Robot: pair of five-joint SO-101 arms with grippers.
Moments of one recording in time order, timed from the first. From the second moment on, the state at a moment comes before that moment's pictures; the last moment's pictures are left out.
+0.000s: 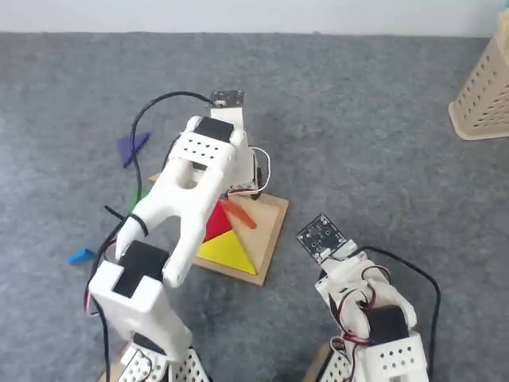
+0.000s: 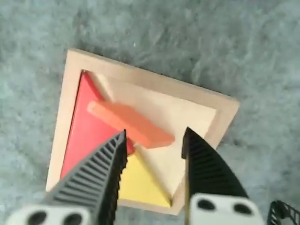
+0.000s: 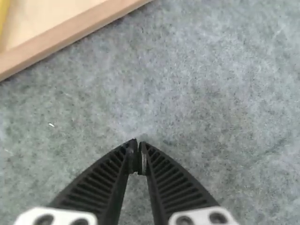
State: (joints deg) left arm 13.7 12.8 6.5 82.2 27.1; right arm -17.8 -103.1 95.4 72.7 27.1
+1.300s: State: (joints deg) left arm 15.6 -15.0 46.5 52.4 -0.2; right arm -17.8 -103.1 95.4 72.7 27.1
